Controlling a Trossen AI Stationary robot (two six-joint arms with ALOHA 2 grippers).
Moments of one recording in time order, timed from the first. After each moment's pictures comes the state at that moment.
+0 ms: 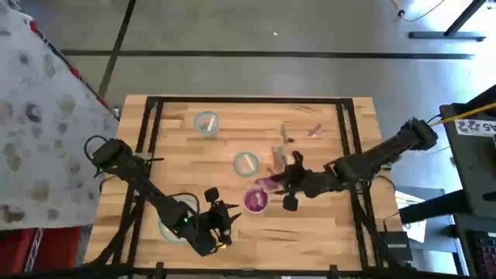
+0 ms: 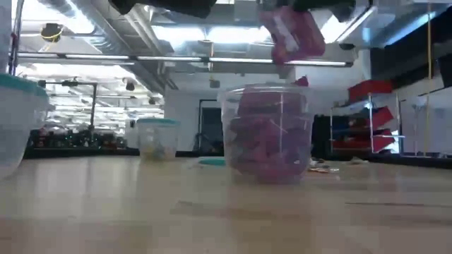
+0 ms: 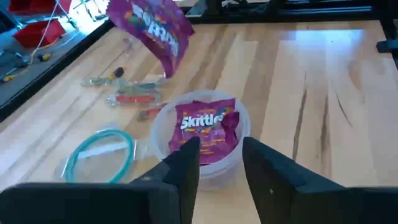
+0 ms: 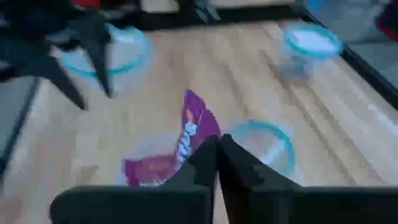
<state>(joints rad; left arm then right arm) -0.69 1.78 1.23 -0.25 -0.97 -0.52 0.45 1.35 0.99 -0.25 0.49 0.31</state>
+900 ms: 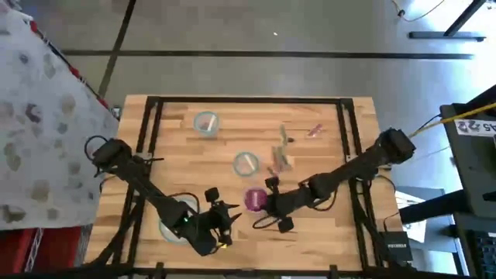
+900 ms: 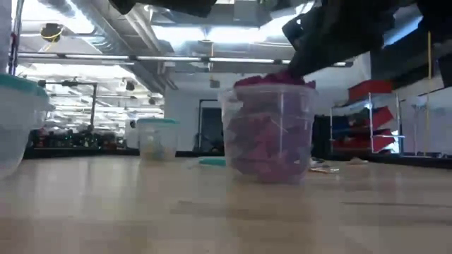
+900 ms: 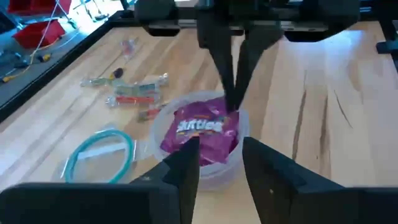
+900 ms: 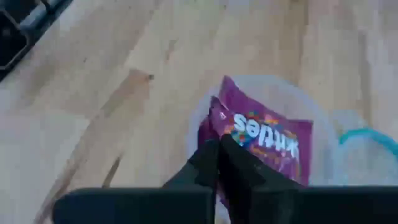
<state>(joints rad) -0.69 1.78 1.23 -0.24 -0.97 -0.52 0.45 1.64 0.99 -0.19 0.20 -0.01</state>
